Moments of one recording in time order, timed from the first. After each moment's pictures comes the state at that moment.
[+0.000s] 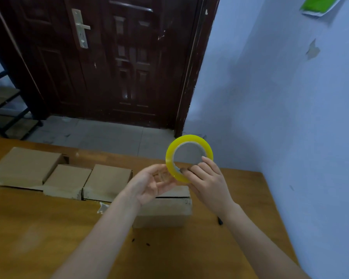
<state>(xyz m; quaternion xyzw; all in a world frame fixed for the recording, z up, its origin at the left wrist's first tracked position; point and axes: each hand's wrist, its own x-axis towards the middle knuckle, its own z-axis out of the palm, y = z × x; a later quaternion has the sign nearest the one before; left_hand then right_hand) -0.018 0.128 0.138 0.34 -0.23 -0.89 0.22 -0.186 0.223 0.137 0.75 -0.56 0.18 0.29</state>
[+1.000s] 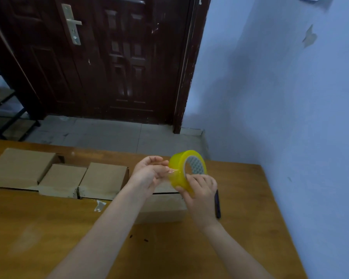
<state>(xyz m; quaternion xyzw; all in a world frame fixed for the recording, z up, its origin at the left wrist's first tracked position) -0.045 0.134 0.137 0.42 -0.31 -0.80 0.31 -0.165 0.243 0.070 0.56 -0.72 0.37 0.14</state>
